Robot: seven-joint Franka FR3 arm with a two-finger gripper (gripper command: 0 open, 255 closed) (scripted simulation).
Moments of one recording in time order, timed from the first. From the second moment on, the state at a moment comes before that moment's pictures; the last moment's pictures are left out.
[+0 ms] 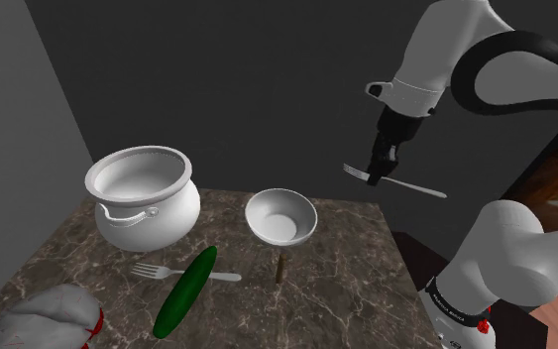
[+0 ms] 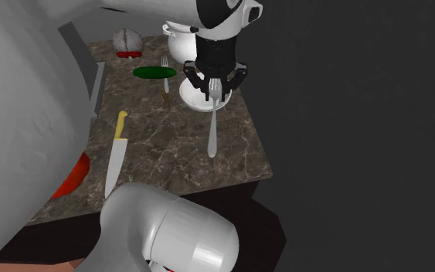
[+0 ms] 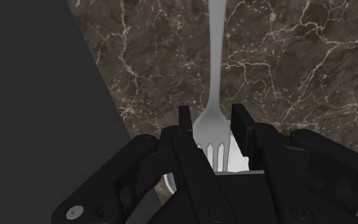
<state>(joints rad) 0.24 -0.86 0.05 -2.53 0.08 1.71 -0.31</state>
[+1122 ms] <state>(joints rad) 0.27 -0.54 0.23 -2.22 0.14 1.74 -0.13</state>
